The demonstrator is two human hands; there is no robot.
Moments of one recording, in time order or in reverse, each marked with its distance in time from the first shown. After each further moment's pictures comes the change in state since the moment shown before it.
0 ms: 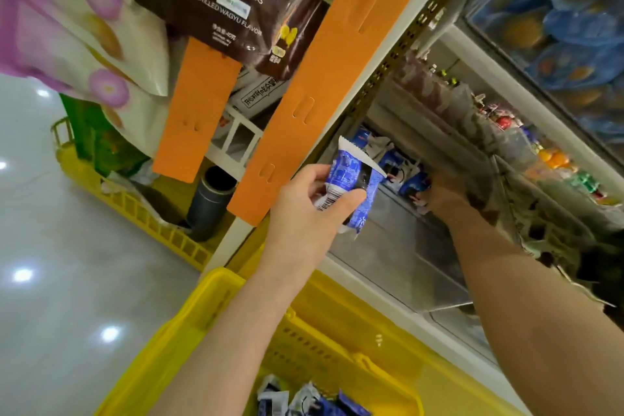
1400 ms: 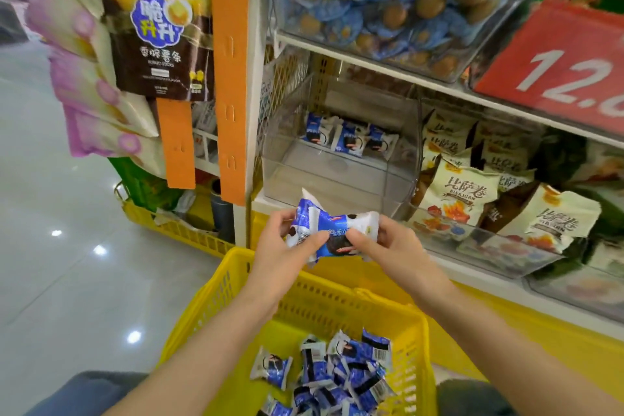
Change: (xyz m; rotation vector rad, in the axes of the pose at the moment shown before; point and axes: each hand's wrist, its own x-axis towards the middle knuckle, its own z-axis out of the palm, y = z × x) left_hand -0.126 -0.012 0.041 0.289 -0.005 -0.158; right_hand -0.273 0.058 -0.004 1.089 -0.248 -0.292
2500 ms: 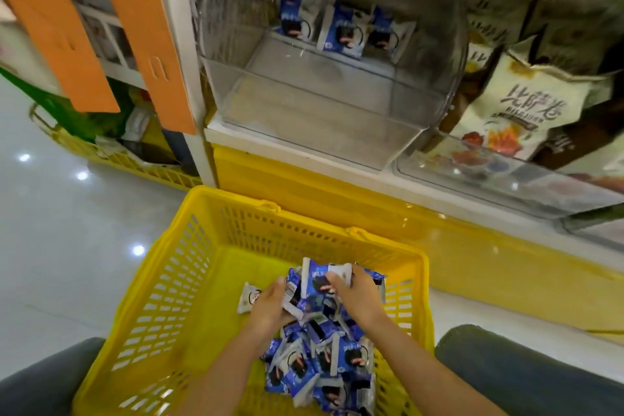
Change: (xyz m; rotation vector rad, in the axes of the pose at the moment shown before) left_hand -0.012 -0.240 0.021 -0.124 -0.096 -0.890; right_hand 0.002 0.213 0.095 -0.090 -0.008 0.584
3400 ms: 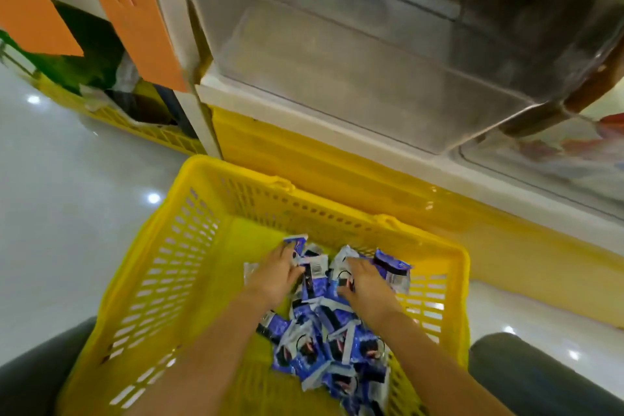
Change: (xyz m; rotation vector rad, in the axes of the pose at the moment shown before) left_hand 0.072 0.002 -0.026 1.237 -0.027 0.335; right_hand 0.045 0.046 0.021 -0.704 -0.278 -0.152
